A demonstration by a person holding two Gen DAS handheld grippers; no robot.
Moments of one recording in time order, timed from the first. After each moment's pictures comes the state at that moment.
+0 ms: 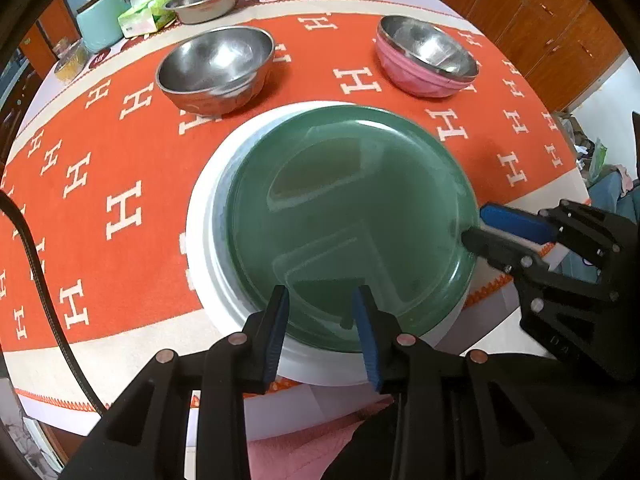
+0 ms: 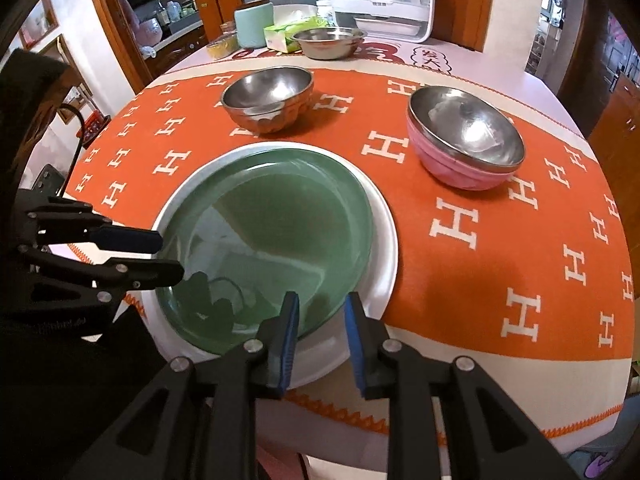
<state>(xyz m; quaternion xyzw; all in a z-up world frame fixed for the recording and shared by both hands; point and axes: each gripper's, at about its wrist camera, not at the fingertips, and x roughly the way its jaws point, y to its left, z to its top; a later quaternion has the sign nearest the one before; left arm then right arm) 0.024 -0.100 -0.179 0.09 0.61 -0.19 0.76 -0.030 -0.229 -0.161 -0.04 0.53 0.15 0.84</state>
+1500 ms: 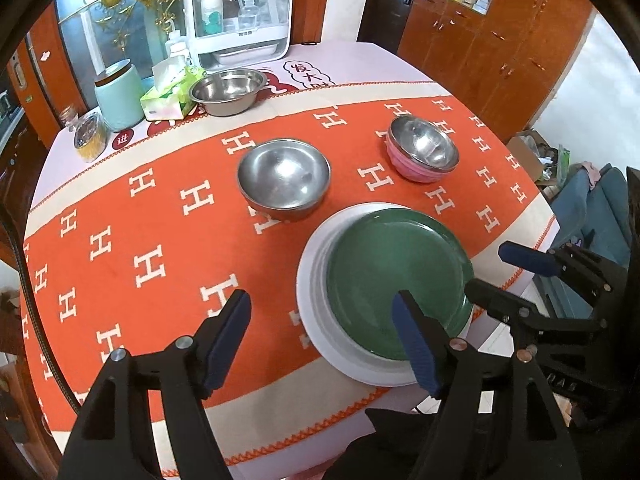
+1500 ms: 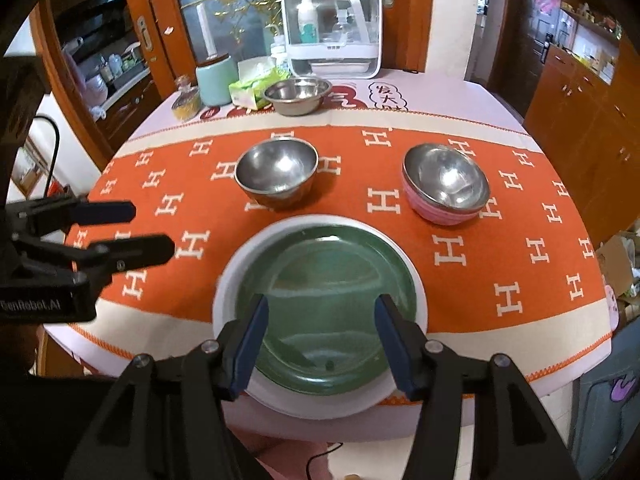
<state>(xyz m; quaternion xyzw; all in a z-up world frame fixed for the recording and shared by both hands) 0.064 -0.006 -0.083 0.09 0.51 -0.27 0.81 -0.029 -0.156 -0.079 0.04 0.49 0.02 0.87</state>
